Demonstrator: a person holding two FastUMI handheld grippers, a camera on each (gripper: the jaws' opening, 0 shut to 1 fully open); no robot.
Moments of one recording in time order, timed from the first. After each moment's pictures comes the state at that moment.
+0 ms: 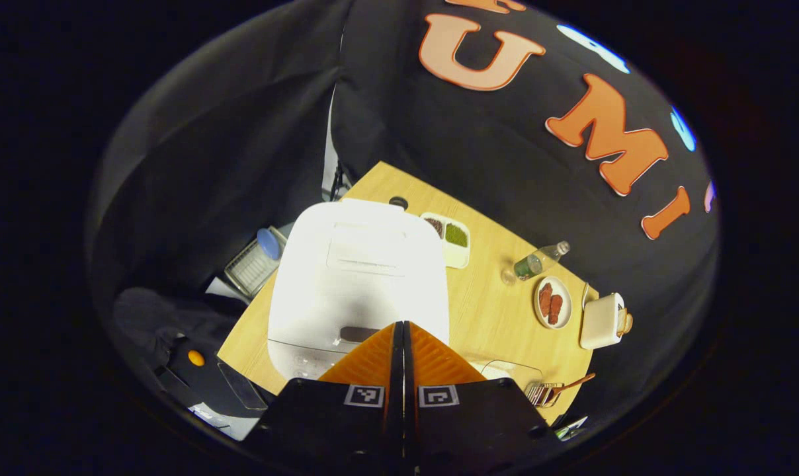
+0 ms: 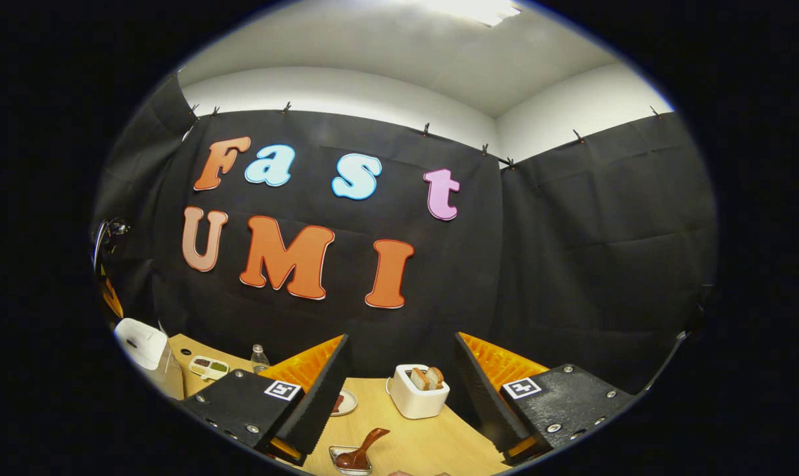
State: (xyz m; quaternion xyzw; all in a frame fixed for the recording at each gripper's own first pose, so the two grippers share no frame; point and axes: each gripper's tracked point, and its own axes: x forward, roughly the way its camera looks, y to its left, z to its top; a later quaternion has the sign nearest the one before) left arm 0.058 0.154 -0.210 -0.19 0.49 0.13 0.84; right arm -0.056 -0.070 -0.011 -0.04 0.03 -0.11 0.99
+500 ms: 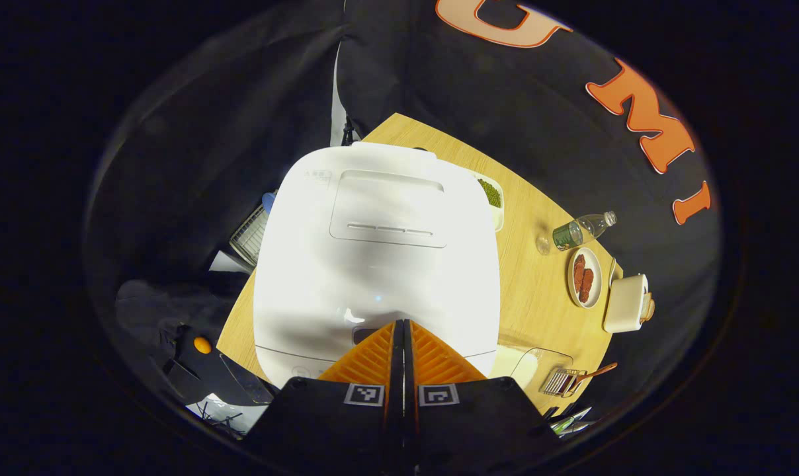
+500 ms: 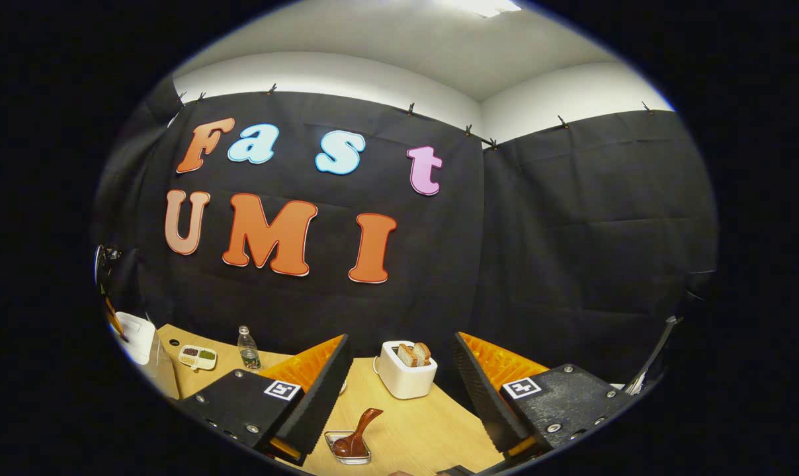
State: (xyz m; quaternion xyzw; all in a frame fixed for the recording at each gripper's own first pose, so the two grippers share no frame) left arm 0.060 0.166 -0.293 -0.18 0.57 0.13 0.79; right arm -0.068 -0.065 -0.045 -0.03 0.07 -0.15 0.99
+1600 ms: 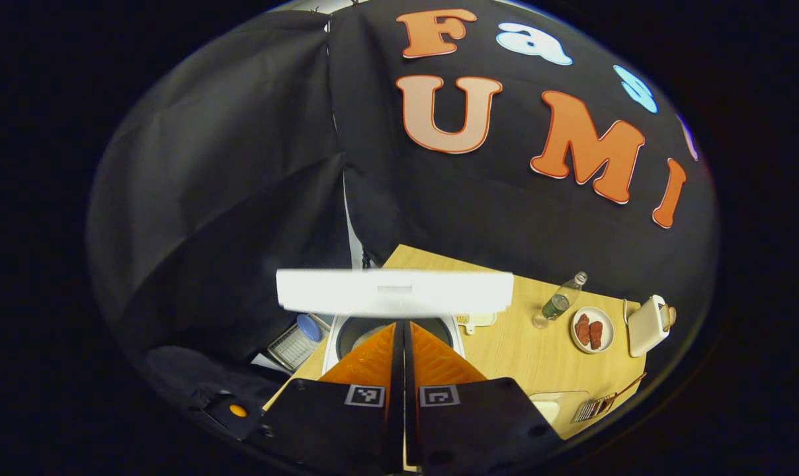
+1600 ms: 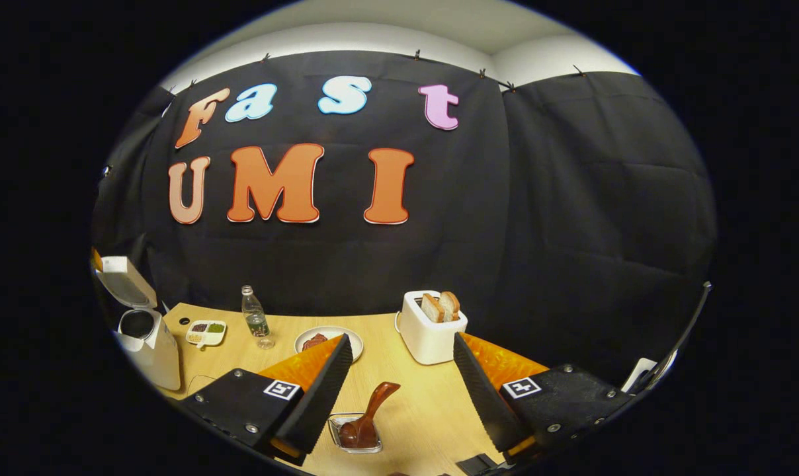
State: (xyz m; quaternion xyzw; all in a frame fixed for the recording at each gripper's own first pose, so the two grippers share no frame) left arm 0.066 0.162 -0.128 -0.04 0.29 0.18 0.94; right arm -0.023 -0.074 -0.163 0.02 0.20 -0.10 0.97
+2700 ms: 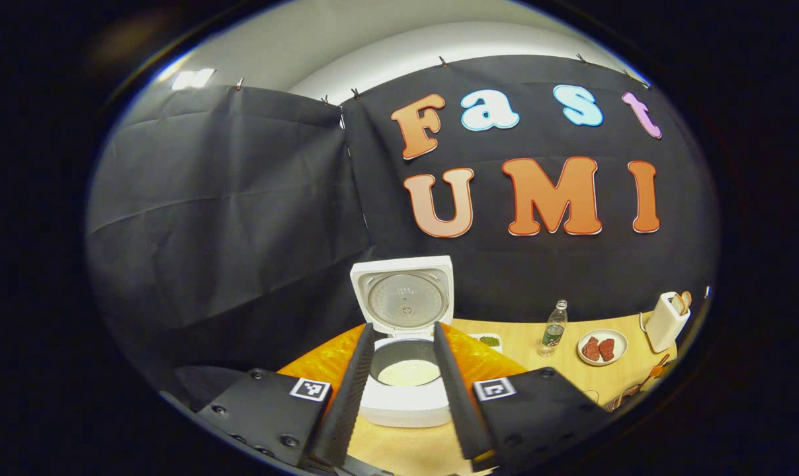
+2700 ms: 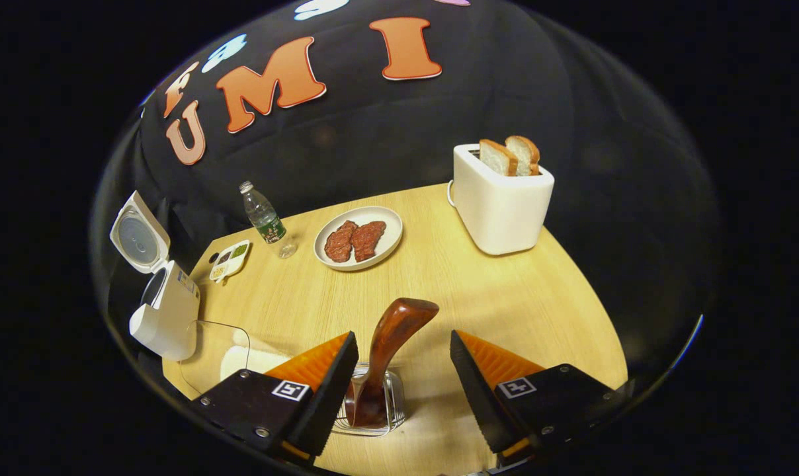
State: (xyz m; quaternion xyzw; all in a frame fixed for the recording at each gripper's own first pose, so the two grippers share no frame) left arm -0.079 0.047 -0.043 0.07 0.09 0.25 0.96; right arm -0.013 -0.037 -0.363 0.12 0.45 0.05 0.88
